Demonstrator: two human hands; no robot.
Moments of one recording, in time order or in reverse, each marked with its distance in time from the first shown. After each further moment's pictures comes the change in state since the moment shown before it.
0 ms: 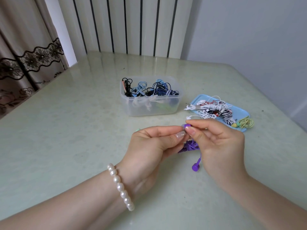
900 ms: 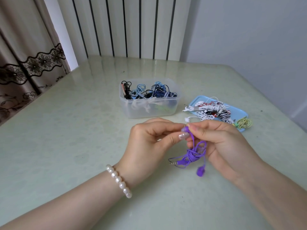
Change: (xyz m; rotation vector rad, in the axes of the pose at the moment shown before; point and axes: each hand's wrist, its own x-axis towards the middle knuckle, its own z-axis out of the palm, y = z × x) left_hand 0.016 -0.007 -0.013 0.570 -0.063 0.660; right_hand 0.015 -0.019 -0.018 0.463 -0.263 0.656
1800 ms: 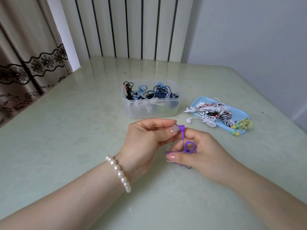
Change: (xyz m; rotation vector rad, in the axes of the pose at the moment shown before) left_hand 0.009 0.008 -0.001 -0.503 0.115 -0.538; right_hand 0.005 0.020 0.005 -0.560 -0.198 -0.073
